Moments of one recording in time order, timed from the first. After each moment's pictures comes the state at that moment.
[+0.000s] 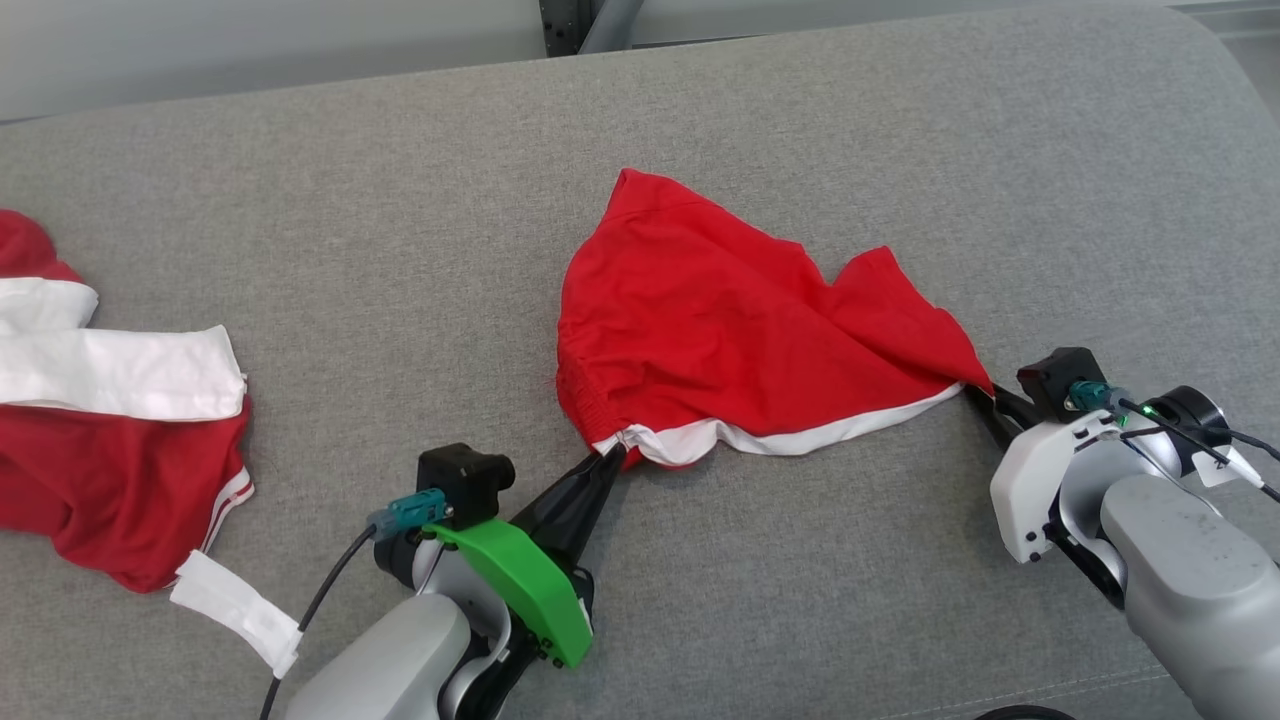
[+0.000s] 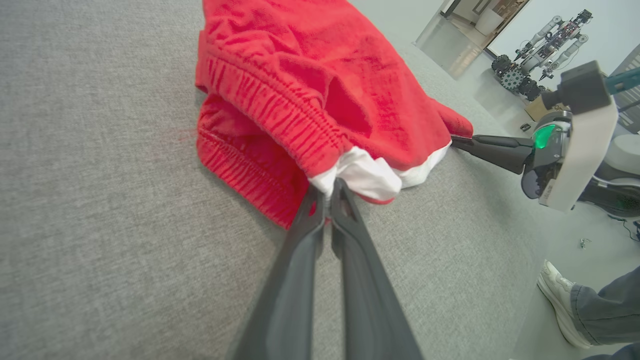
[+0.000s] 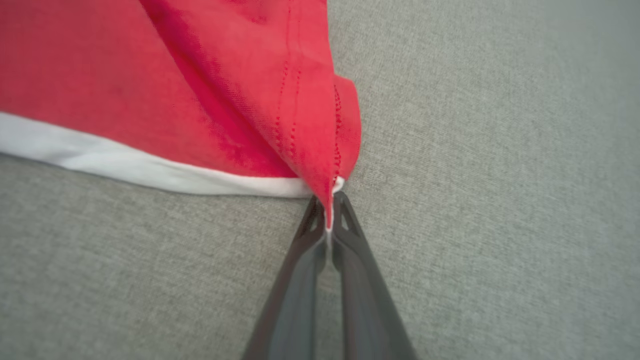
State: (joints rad) left arm -0.48 0.24 -0.89 0.48 -0.89 -0.13 -0.21; right arm -0.63 -0.41 0.71 0.87 0.44 0.13 -0.14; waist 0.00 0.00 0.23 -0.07
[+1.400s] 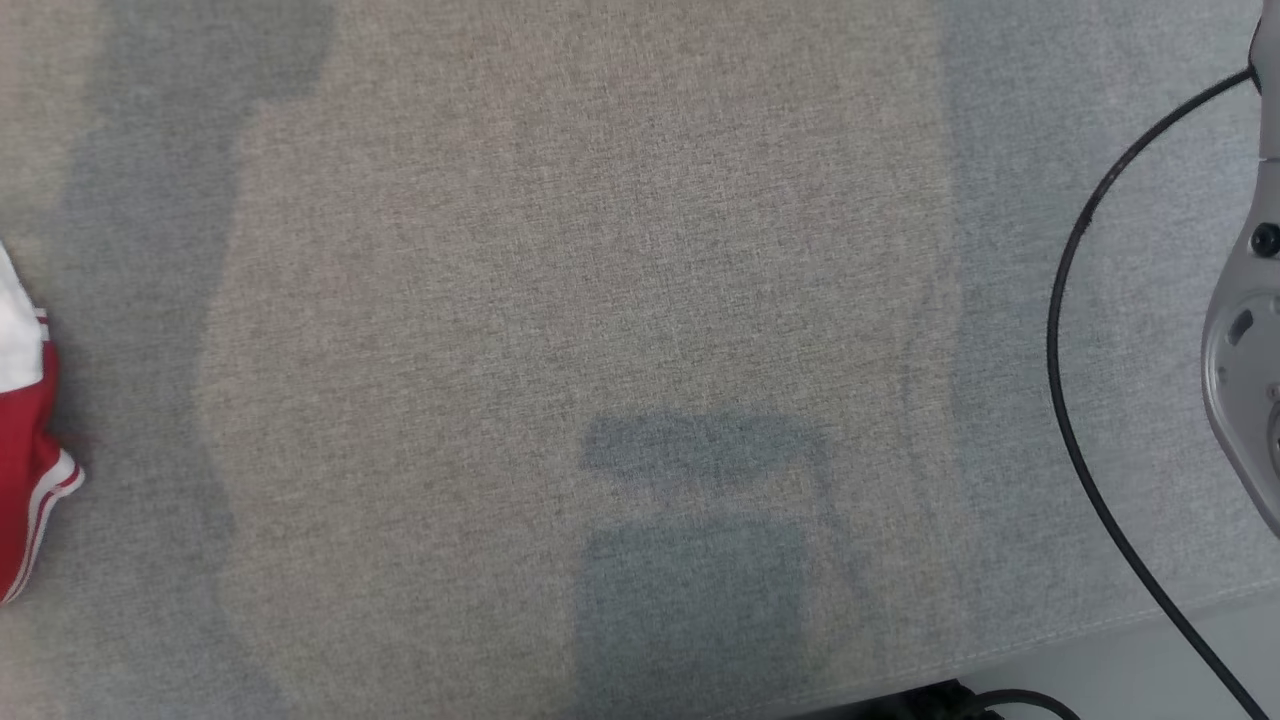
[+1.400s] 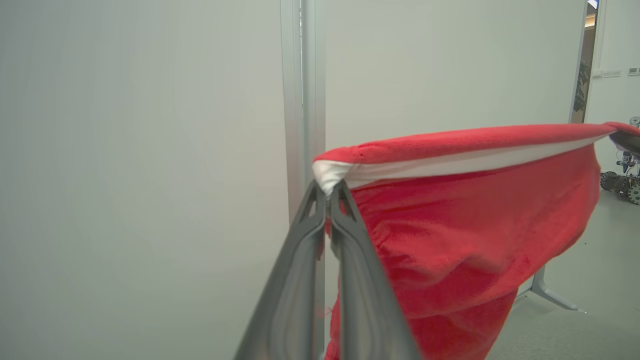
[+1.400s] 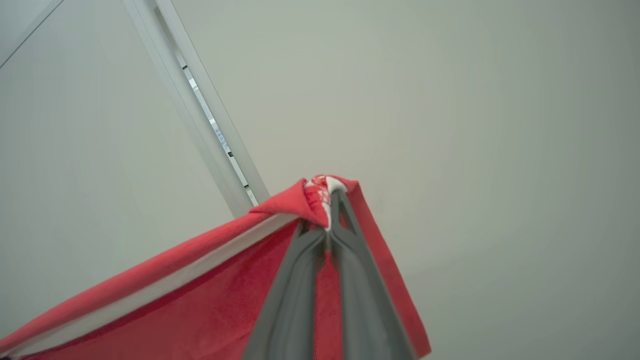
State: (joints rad) left arm -1.64 0.46 -0.70 0.62 -0.86 -0.11 -0.16; right arm -1.59 -0.05 -0.12 0.71 0.53 0.13 -0.16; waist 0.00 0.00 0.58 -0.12
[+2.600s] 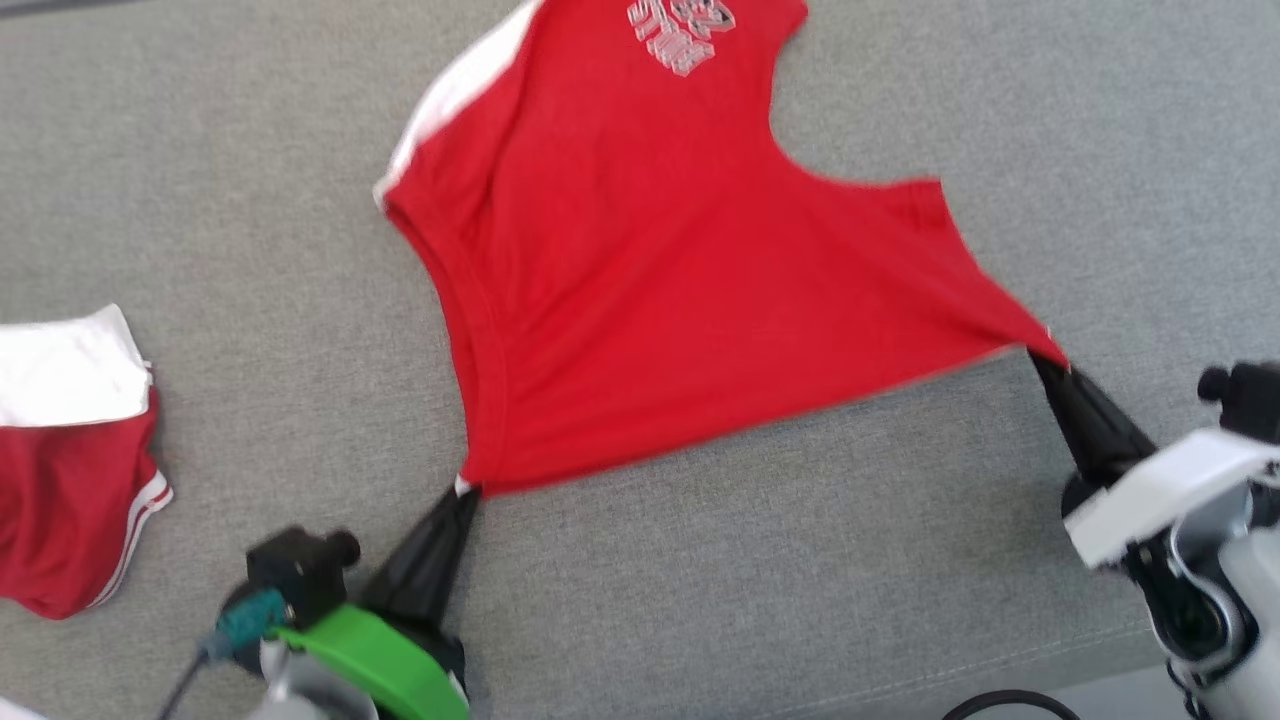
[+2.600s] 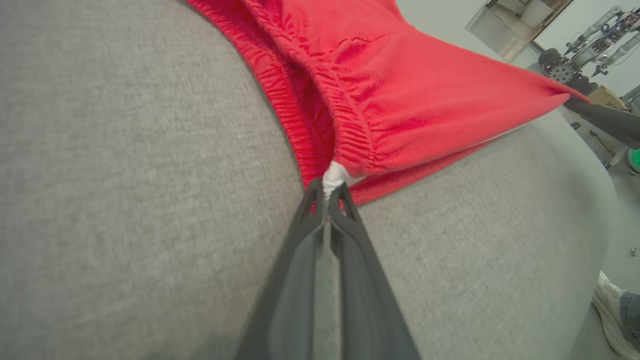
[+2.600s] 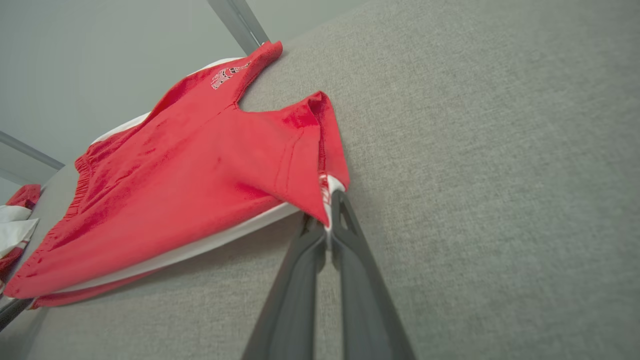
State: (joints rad) left arm -0.24 0.50 -0.70 0.11 -0.81 0.04 -0.21; right arm -0.29 -0.49 0.33 0.24 0.94 0.13 -0.11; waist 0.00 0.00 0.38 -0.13
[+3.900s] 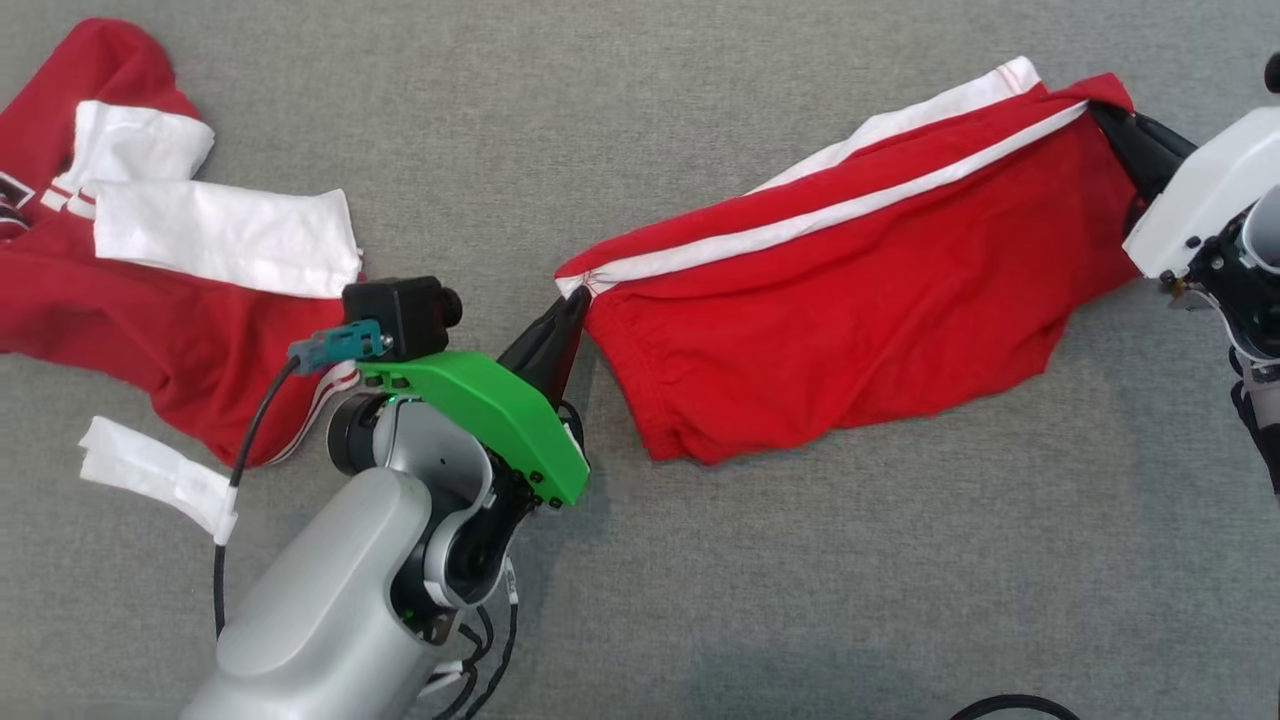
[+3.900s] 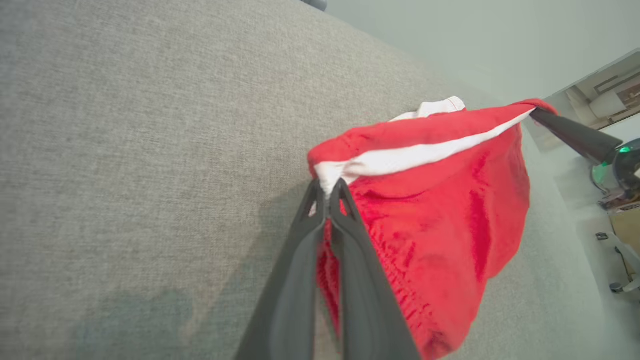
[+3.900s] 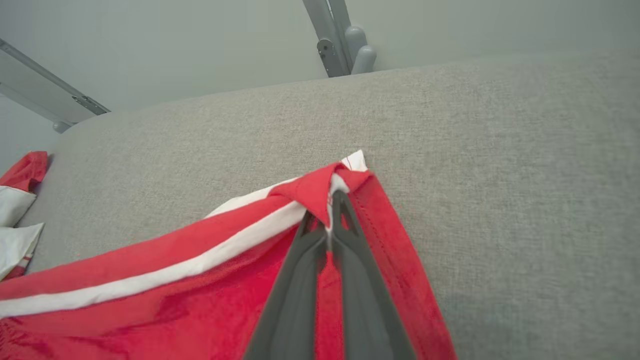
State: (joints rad) left arm -0.53 0.27 -0.68 0.06 -1.00 0.23 0.13; right arm -0.69 -0.42 0.09 0.32 0.72 0.13 0.44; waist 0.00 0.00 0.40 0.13
